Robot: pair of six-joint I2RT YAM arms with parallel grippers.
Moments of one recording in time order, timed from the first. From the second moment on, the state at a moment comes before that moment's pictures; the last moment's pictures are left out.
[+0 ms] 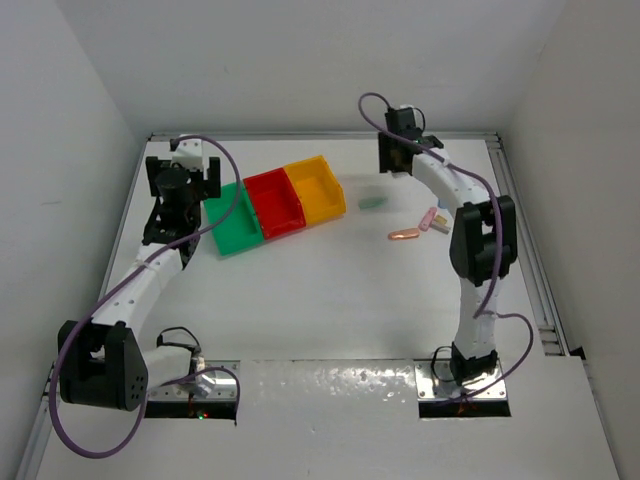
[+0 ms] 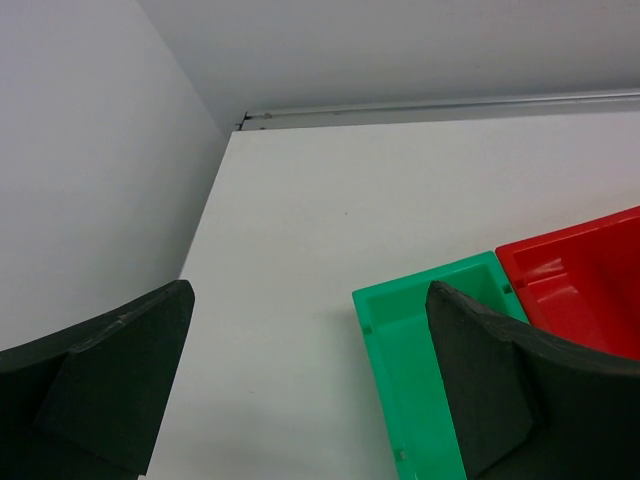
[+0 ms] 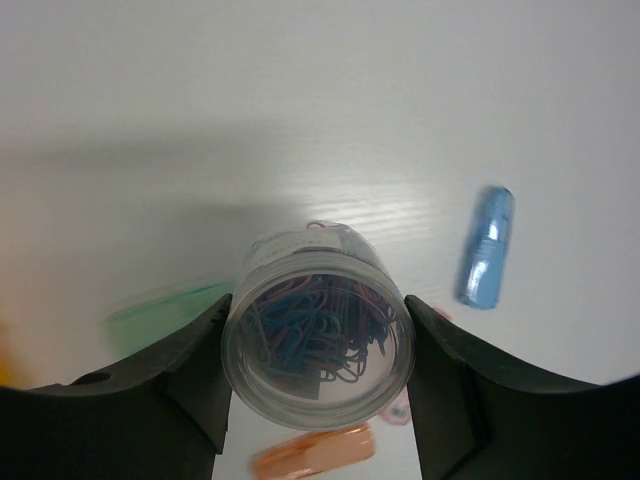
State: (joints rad) left arm -0.10 1.19 0.82 0.21 -0.35 0.18; right arm 0.22 2.13 1.75 -0.52 0.37 0.13
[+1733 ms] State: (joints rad) left arm -0.11 1.18 0.76 0.23 -0.40 0.14; right arm 0.56 2.44 2.04 -0.44 0.10 0.04
